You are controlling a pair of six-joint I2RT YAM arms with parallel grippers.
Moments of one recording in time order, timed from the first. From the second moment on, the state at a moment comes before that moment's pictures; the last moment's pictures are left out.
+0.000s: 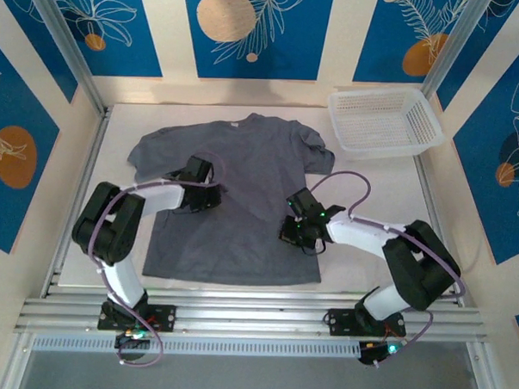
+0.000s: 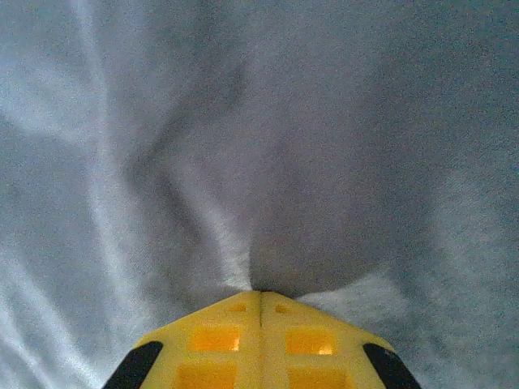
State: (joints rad) left arm -0.41 1.79 0.97 -0.20 0.13 -0.63; right arm 0.63 1.51 0.73 -0.39 -0.13 0.92
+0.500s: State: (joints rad) left arm -0.41 1.80 1.12 -0.20 0.10 -0.61; right arm 0.39 1.55 0.88 -0.39 -0.10 0.81
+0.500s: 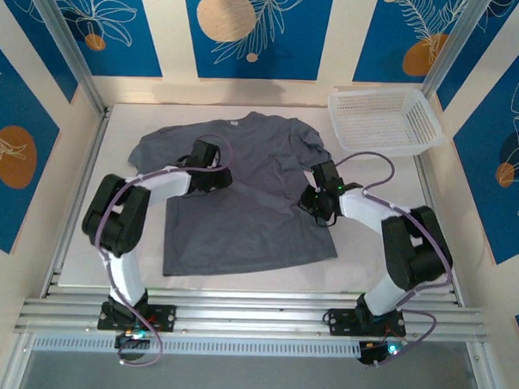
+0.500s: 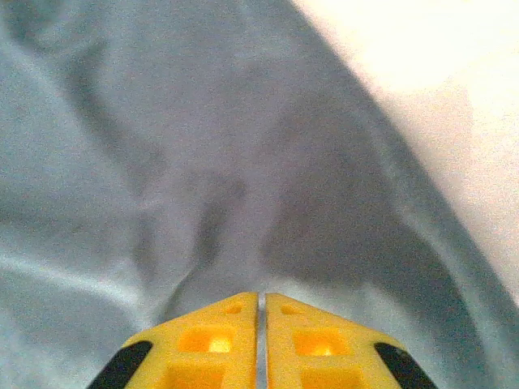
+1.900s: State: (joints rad) left arm -1.10 1.18 0.70 -0.07 0.00 0.00; right arm 0.44 1.09 0.47 -0.56 -0.04 1.08
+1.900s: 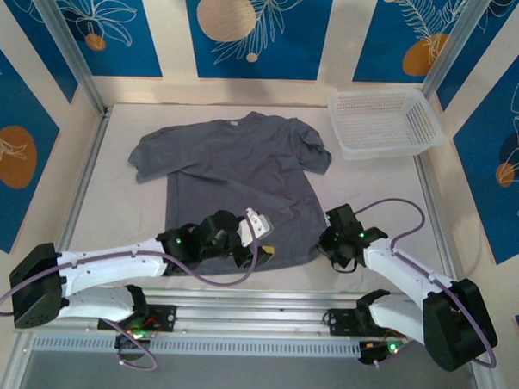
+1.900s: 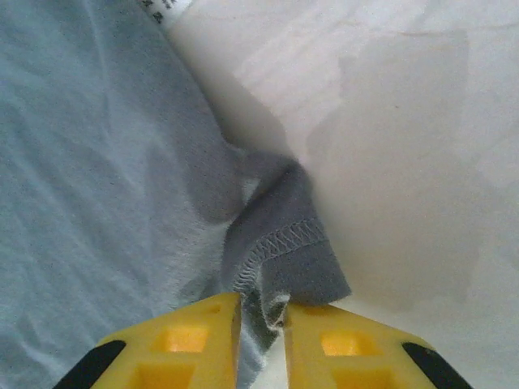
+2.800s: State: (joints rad) left arm -1.17 1.56 0.72 0.12 0.00 -0.03; right arm 0.47 0.95 0.50 -0.52 -0.15 1.18
